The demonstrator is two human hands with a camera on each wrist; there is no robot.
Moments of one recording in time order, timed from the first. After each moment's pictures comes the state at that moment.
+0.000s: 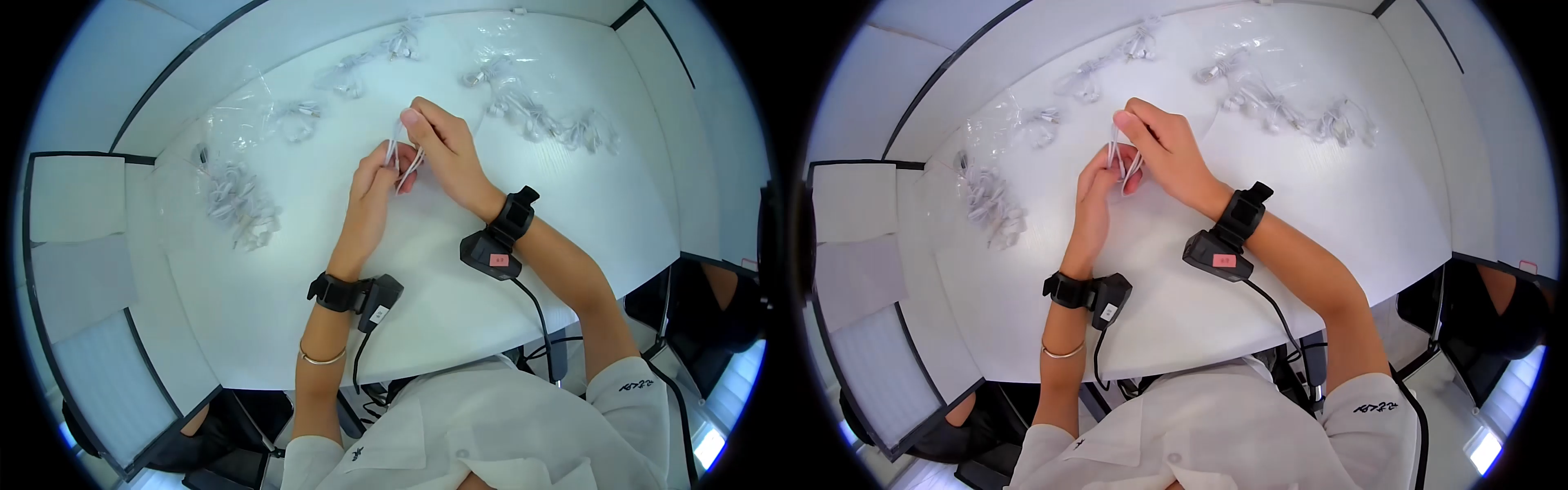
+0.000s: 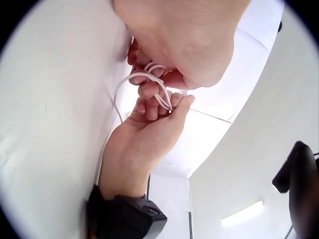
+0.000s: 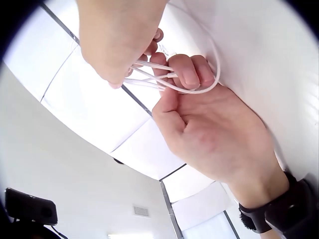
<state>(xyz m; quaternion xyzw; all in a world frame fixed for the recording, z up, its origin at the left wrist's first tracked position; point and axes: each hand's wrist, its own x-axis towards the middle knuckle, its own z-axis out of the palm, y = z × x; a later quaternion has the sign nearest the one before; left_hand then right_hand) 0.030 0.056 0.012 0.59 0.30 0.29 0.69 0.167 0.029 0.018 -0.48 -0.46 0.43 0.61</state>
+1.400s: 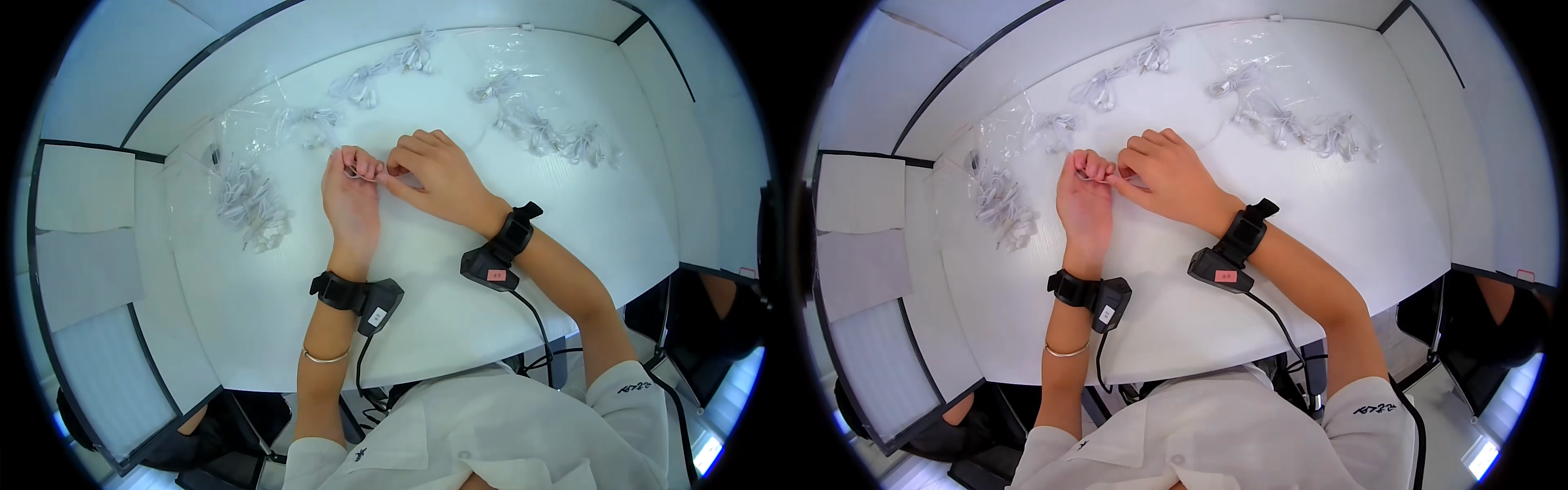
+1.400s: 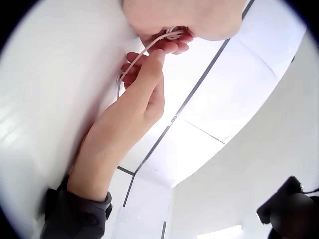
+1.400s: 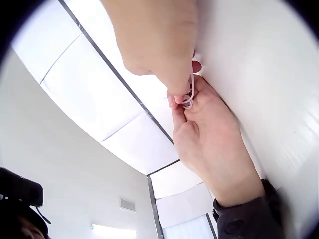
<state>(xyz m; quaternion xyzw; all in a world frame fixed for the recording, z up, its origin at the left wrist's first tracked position) 0.023 0.071 -0.008 0.23 0.25 0.52 0.78 0.163 0.031 0.004 -0.54 -0.75 0.12 0.37</state>
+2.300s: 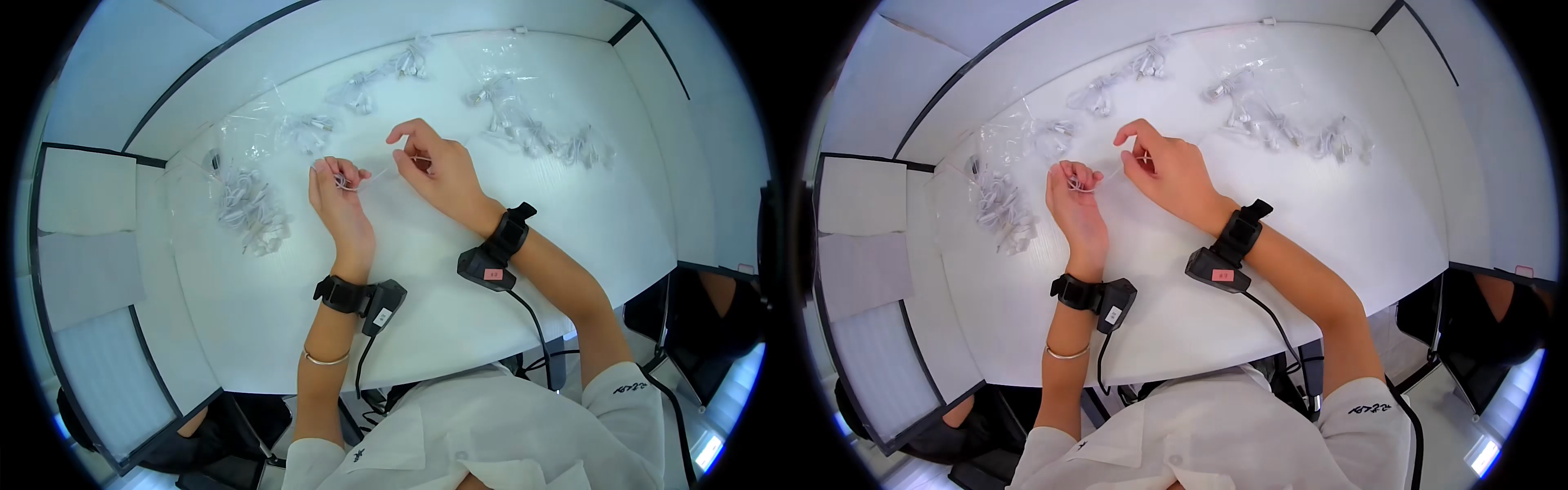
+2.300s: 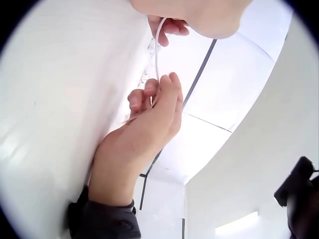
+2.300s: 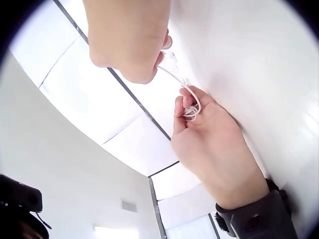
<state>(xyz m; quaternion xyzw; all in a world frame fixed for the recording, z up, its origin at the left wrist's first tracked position) 0.027 0.065 -0.003 0.34 0.36 0.59 0.63 0.161 0.027 0.016 -0.61 -0.58 0.28 0.46</state>
